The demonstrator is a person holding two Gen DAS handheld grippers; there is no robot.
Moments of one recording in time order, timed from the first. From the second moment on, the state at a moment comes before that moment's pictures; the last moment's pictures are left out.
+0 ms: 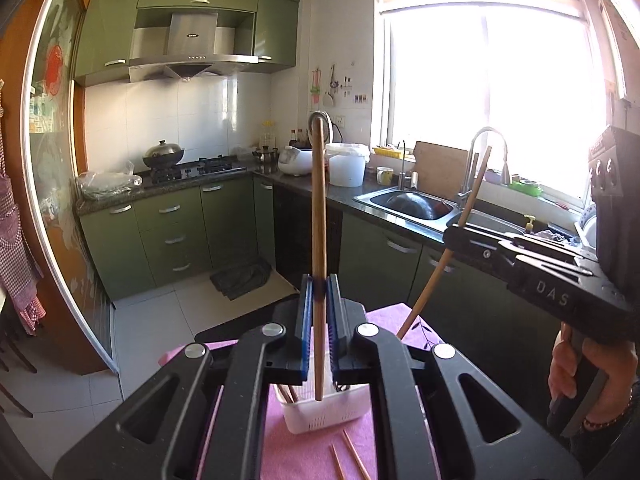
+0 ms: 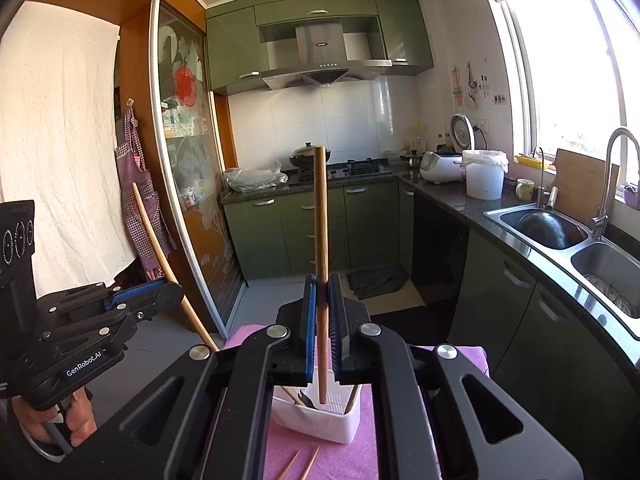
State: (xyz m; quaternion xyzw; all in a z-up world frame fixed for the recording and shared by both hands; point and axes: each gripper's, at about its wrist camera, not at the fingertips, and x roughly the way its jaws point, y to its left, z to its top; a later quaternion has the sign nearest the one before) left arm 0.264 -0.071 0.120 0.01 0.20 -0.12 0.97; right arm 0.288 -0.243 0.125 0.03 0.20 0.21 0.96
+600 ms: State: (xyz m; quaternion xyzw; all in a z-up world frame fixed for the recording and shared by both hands) left arm 0.303 -0.068 0.044 0.03 0.32 -0.10 0.94; right arm 0.306 -0.219 0.047 -0.01 0.27 0.21 0.94
